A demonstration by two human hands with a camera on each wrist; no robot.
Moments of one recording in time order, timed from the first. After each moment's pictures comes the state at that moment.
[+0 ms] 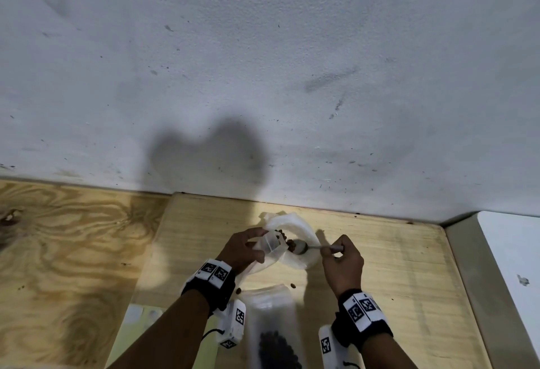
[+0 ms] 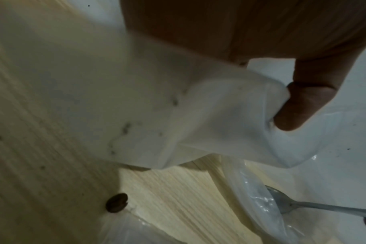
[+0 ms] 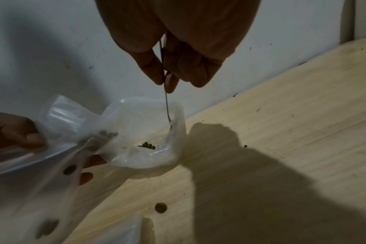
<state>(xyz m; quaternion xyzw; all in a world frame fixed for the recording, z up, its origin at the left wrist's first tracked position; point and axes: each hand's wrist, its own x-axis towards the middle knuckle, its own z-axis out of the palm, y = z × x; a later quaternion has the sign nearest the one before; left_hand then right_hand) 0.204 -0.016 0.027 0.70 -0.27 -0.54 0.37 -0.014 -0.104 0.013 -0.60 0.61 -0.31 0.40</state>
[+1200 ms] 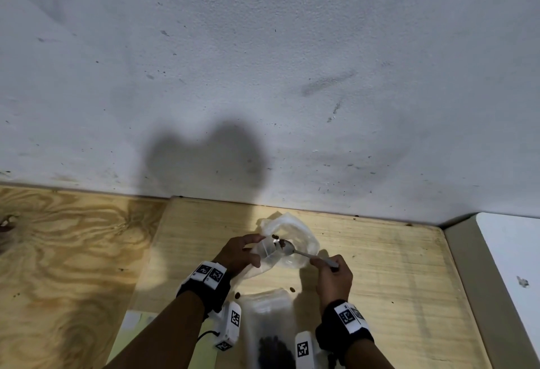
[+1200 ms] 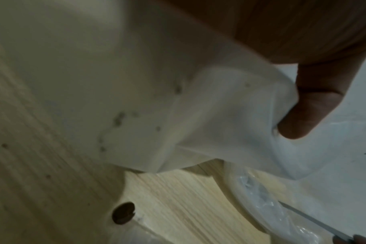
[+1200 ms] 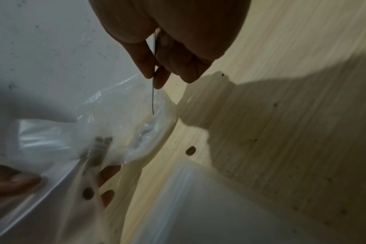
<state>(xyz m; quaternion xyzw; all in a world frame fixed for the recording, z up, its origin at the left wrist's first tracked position) 0.213 -0.017 0.020 0.69 -0.27 -0.57 0.35 -0.008 -0.087 -0.031 -0.41 0.70 -0.31 0.51</state>
